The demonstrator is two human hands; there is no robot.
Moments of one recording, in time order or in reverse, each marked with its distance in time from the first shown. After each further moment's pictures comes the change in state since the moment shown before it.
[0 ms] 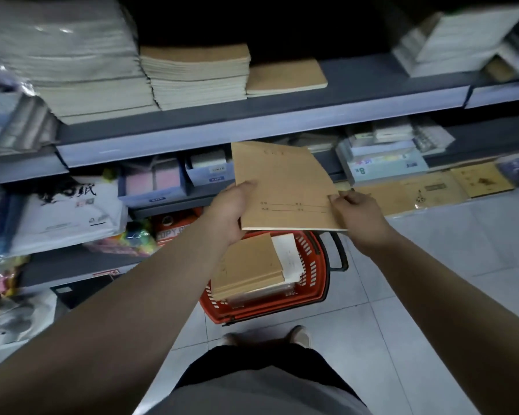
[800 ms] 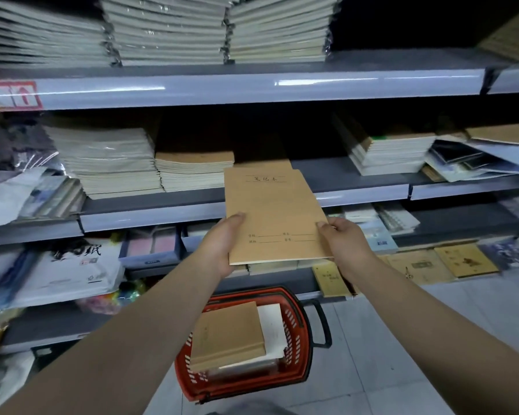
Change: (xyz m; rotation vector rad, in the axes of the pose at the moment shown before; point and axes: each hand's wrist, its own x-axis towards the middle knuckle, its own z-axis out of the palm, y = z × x) left_hand -0.049 0.047 0.070 -0.110 0.002 0.158; right_hand -0.008 -0.096 -0.065 0.019 -0.004 -0.188
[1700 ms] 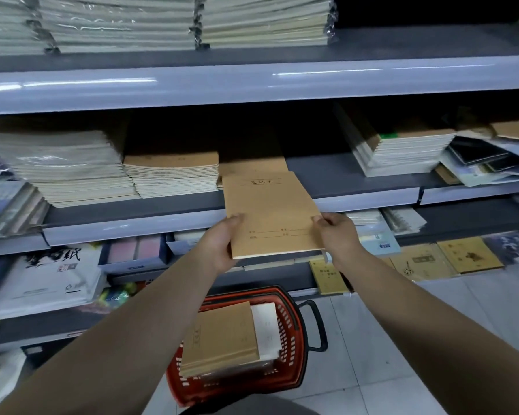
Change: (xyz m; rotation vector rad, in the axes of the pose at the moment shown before) left_hand 0.081 0.017 0.028 -0.062 -0.014 -0.122; right_hand 0.109 0.012 0.007 -0.059 0.076 0.076
